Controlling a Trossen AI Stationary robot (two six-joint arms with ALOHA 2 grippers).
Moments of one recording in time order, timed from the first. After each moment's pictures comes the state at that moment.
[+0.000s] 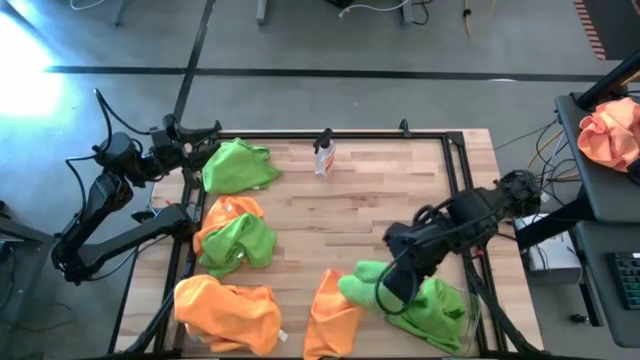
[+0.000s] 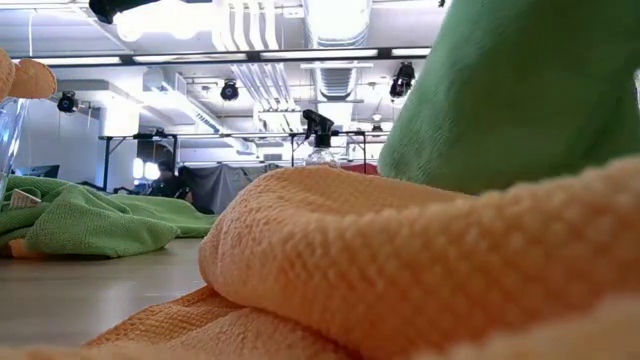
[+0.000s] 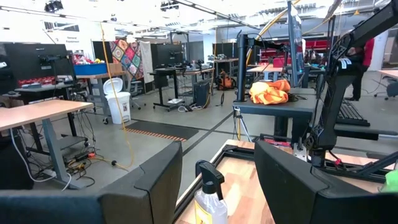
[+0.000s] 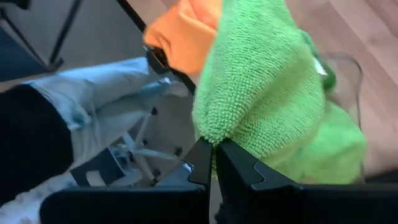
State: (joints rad) left arm 0.73 0.43 0.82 -0.32 0.28 0.05; right arm 0.47 1.74 2.20 -1.57 -0.24 1.27
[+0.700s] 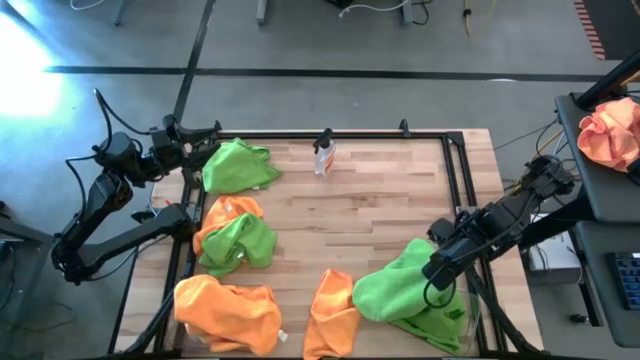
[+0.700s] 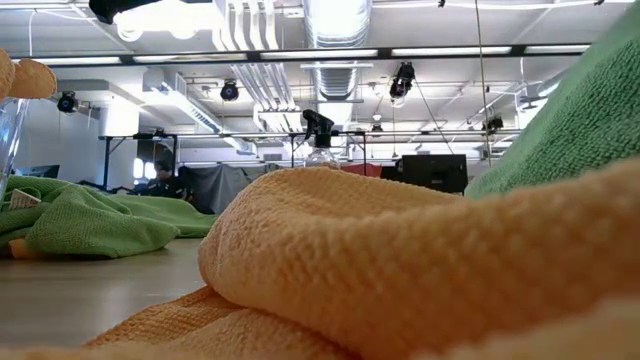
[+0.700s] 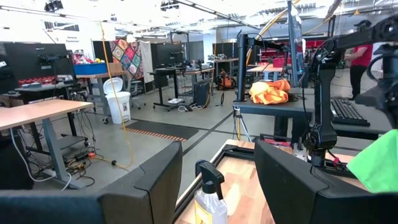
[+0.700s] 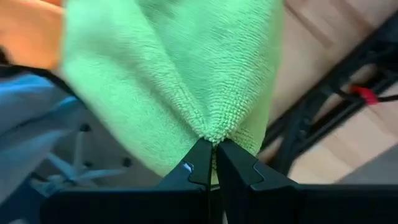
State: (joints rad) left arm 0.73 0.43 0.82 -0.32 0.28 0.05; right arm 0.62 1.37 1.53 -1.57 -0.16 1.55
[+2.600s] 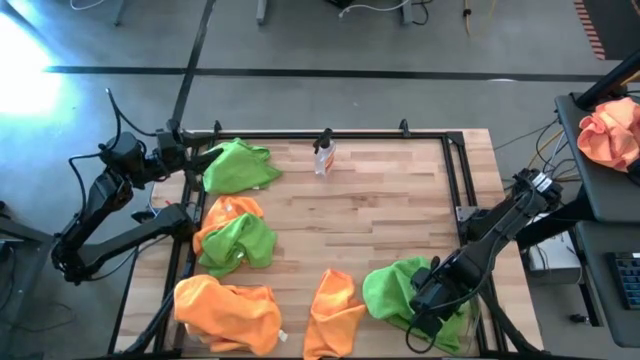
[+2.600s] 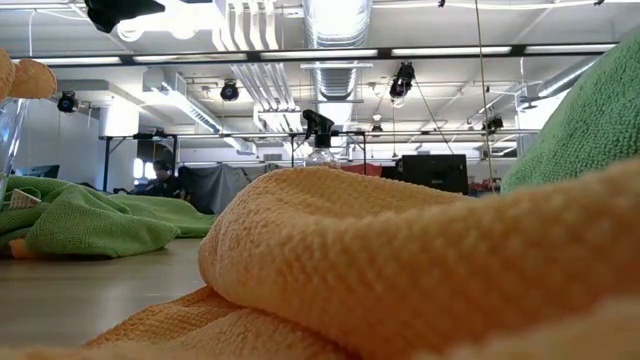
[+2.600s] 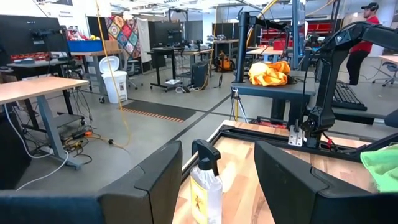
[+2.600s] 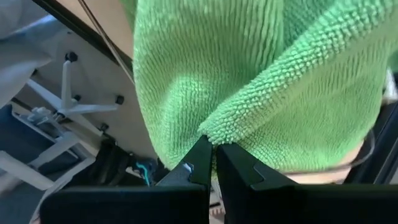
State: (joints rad) left arm 0.73 0.43 0.82 -0.41 0.28 0.04; right arm 0.73 1.54 1.30 -1.13 -0.43 1.57
